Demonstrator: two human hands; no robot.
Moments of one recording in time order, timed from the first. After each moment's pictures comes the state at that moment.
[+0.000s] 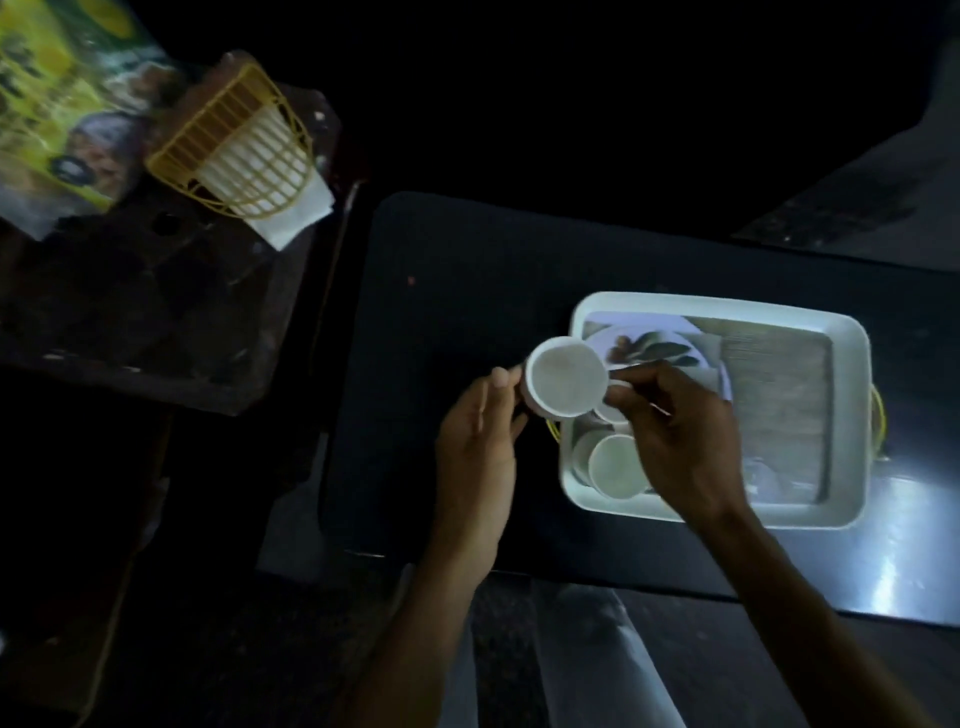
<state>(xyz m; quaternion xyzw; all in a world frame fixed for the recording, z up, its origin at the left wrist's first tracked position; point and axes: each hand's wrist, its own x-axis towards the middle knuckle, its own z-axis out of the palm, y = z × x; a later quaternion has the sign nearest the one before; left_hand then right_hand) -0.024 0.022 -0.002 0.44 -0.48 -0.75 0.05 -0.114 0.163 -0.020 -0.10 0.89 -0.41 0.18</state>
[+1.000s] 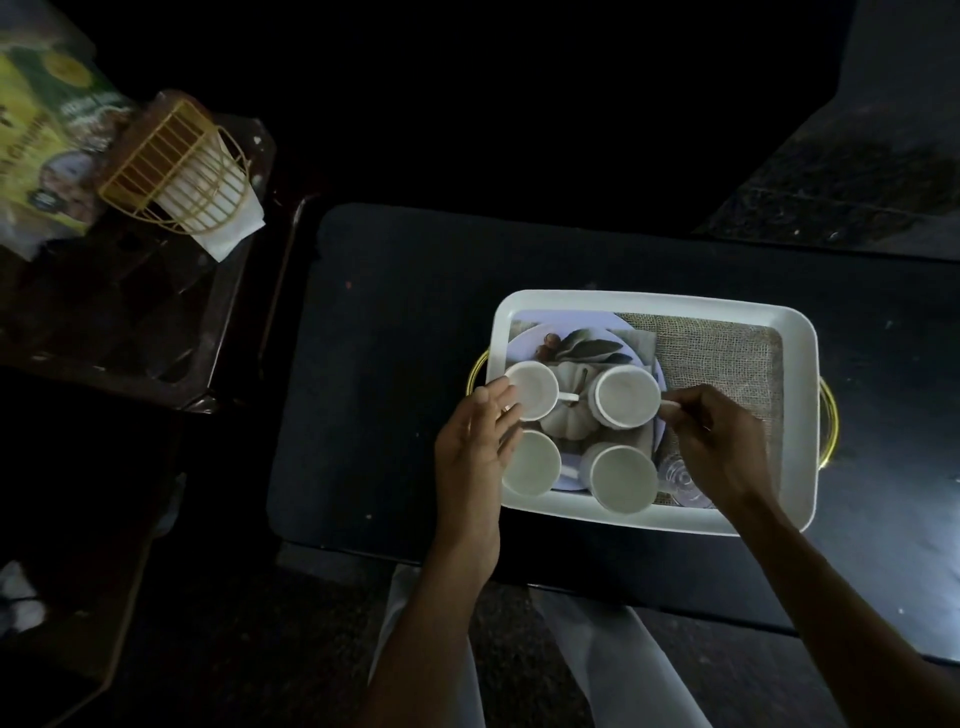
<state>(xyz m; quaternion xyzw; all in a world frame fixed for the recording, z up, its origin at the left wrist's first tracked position) -0.067 0.126 -0.008 0.52 -0.42 -0.74 0.06 -0.184 0.321 -0.096 -0.06 0.91 -0.35 0.21</state>
